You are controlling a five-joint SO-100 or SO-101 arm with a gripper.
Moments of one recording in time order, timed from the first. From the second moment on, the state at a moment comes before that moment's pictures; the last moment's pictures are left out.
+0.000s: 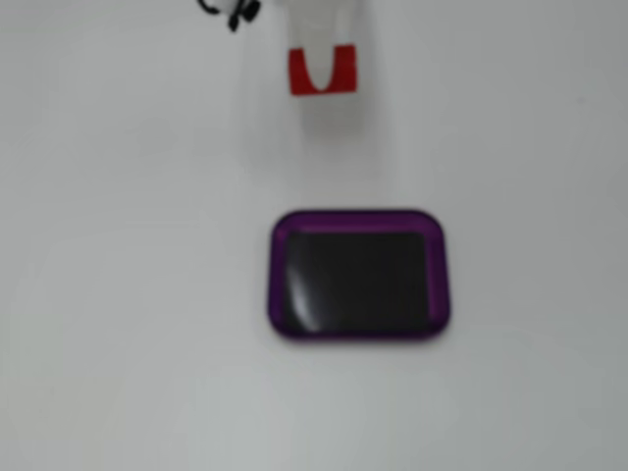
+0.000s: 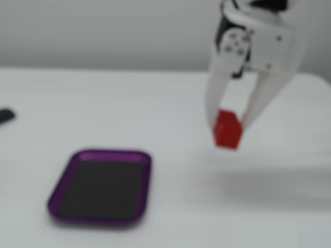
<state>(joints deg) 1.1 118.4 116.3 69.3 -2.9</state>
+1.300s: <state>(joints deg) 5.5 122.3 115.1 70.0 -5.9</state>
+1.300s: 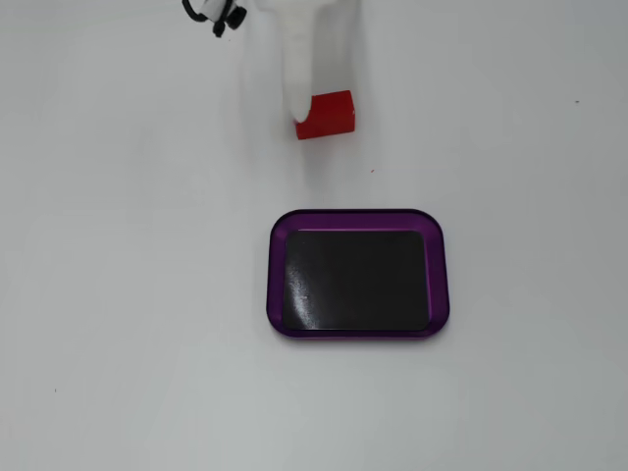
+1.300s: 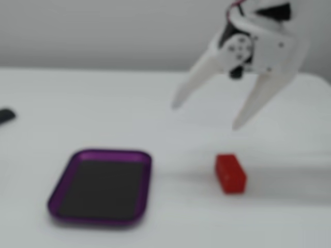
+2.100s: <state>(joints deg) 14.9 185.4 167.7 66.4 -11.6</state>
